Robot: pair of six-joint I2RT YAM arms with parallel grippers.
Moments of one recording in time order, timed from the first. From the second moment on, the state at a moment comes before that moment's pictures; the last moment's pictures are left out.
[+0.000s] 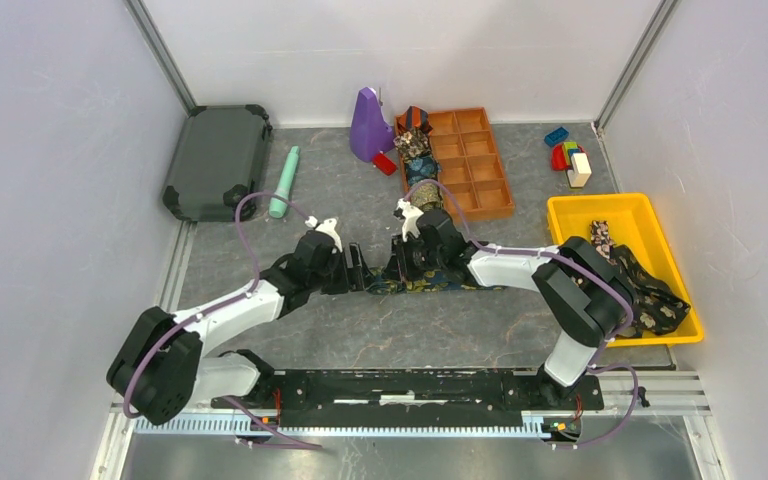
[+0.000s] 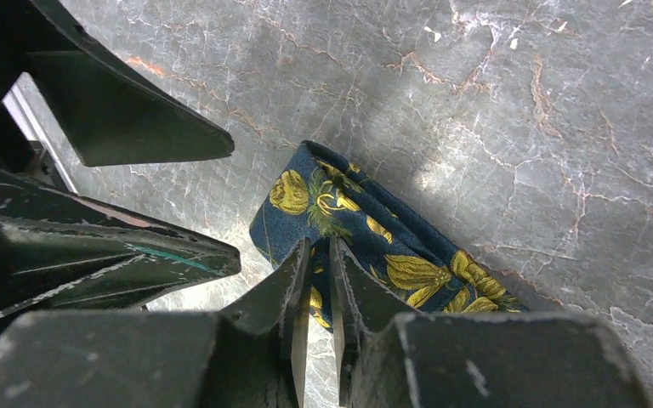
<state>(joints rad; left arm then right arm) -0.60 1.21 0.54 -0.07 0.07 -0.63 0.74 1.73 0.86 0.21 -0.35 0.46</state>
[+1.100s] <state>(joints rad) -0.59 1.50 0.46 0.42 0.25 -0.83 0.72 1.72 0.75 0.36 -0.35 0.46</state>
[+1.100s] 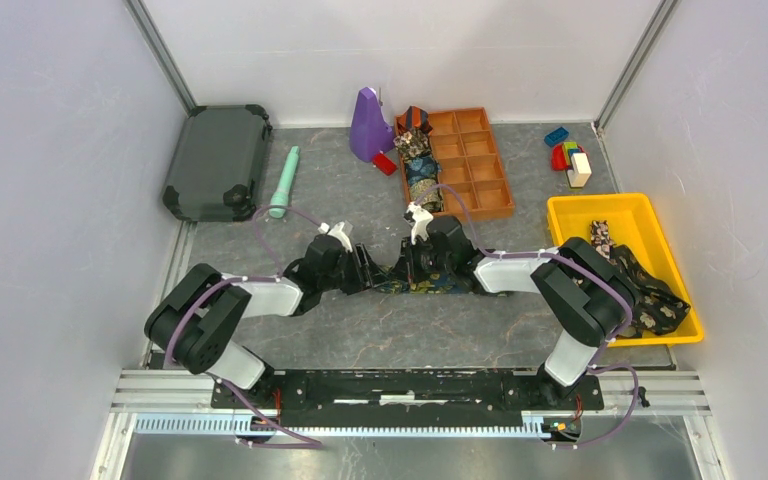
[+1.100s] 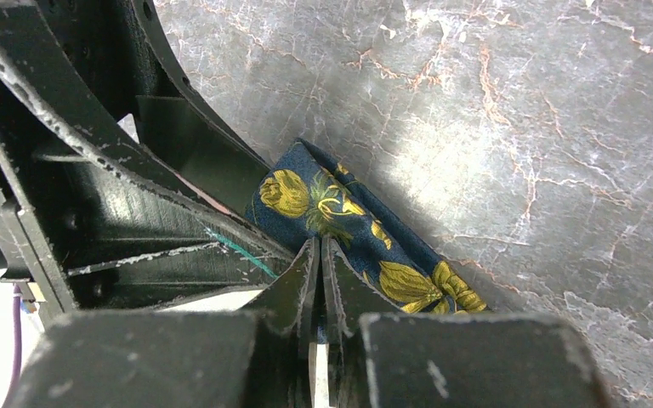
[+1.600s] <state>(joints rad) -0.60 1.54 0.44 0.51 0.23 -0.84 0.72 1.72 0.76 0.34 -0.34 0.45</state>
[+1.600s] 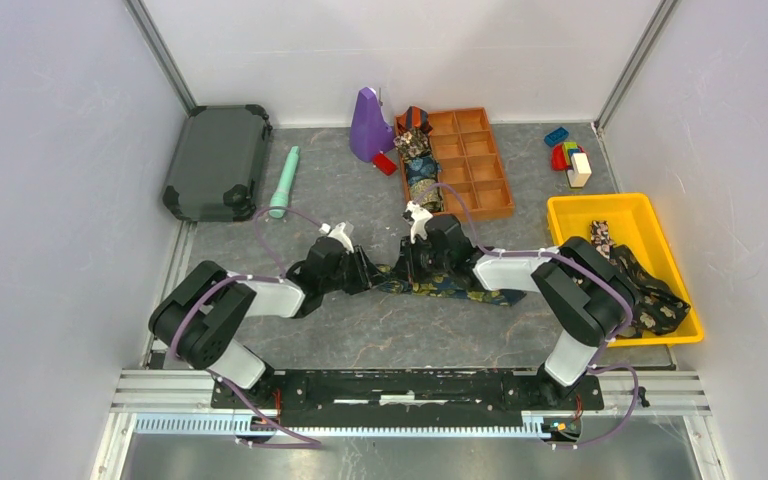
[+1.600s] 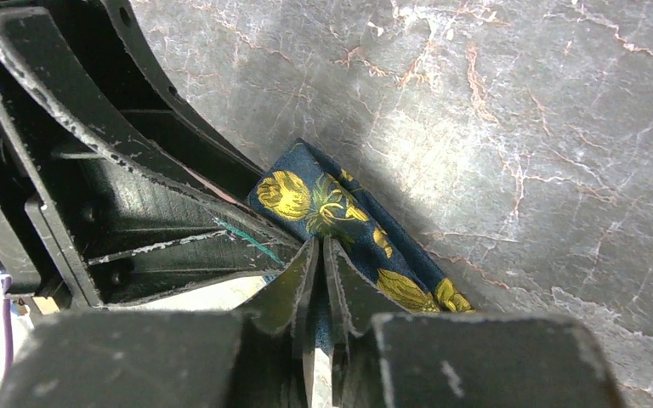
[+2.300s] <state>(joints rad) -0.84 1.37 0.65 -0.09 -0.31 -0.72 0.74 1.54 0.81 0.09 -0.23 0.41</state>
